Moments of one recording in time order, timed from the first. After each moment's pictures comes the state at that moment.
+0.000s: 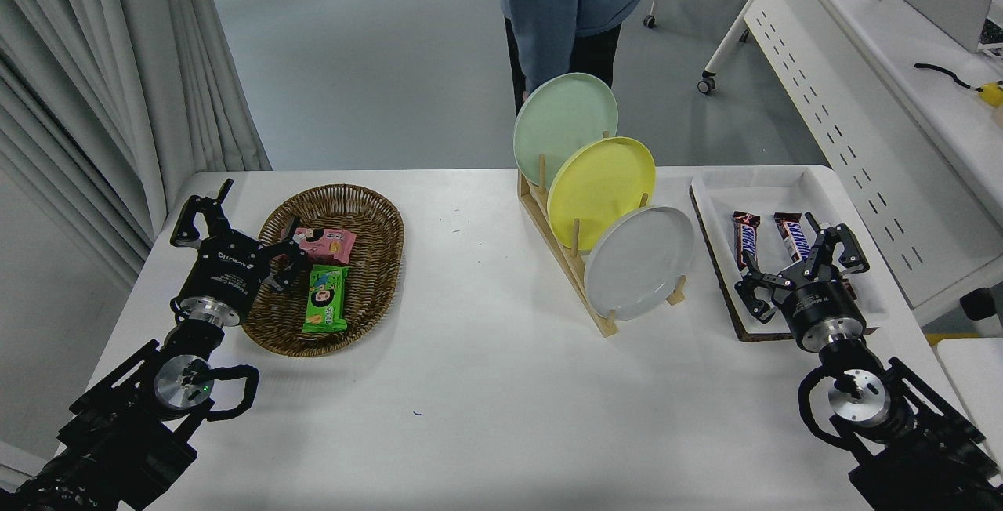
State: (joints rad) left arm -0.50 0.26 -1.08 -0.53 0.15 -0.58 -0.44; right arm 0.45 -0.21 1.17 0.63 -0.22 0.25 0.30
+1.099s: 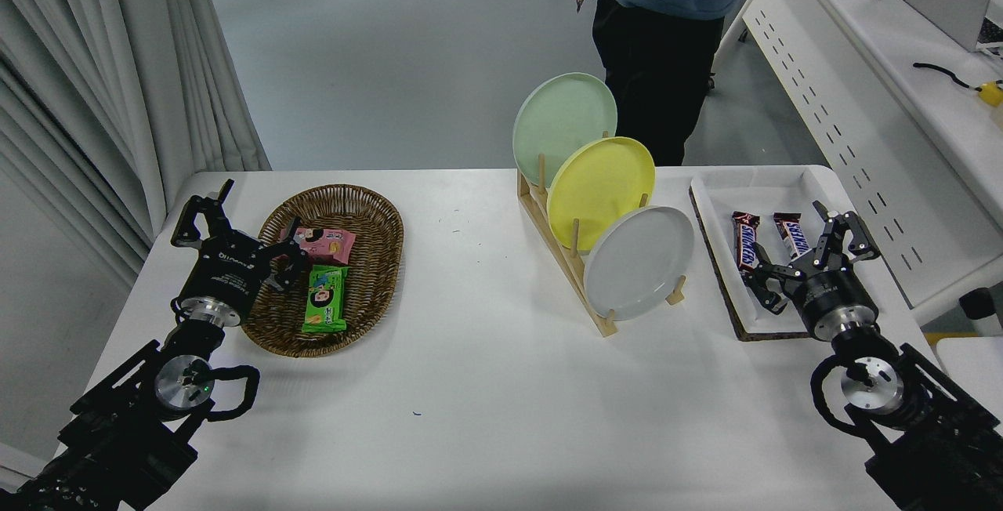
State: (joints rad) left arm -0.50 0.26 -1.08 -0.53 0.15 -0.58 -0.44; right arm 0.54 -0.31 0.98 0.63 -0.20 0.17 0.30
